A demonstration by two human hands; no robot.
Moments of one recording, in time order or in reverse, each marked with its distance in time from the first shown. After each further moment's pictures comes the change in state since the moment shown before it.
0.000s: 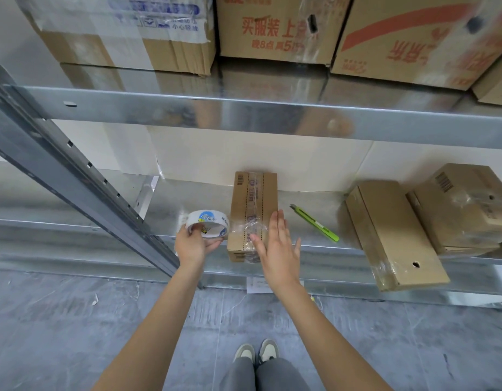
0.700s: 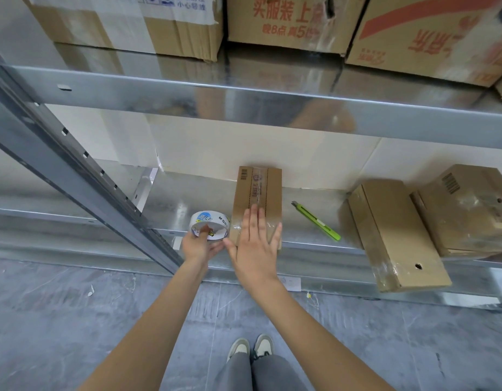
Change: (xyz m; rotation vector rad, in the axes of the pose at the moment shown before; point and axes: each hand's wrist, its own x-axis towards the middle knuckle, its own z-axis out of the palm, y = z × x) left_hand 0.003 -0.021 0.006 -0.086 -0.027 -0.138; right_hand -0.001 -0.041 0.026 -0.364 0.018 -0.184
